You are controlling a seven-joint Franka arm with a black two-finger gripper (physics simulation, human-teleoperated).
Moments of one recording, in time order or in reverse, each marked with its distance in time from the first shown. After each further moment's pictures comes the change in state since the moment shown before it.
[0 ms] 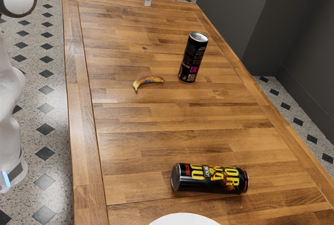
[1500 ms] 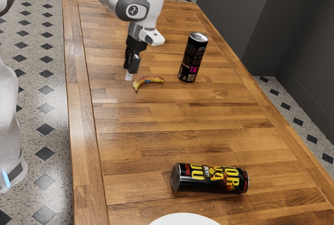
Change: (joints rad) arm 0.283 -0.134 -0.395 -0.724 -0.092 0.278 -0.008
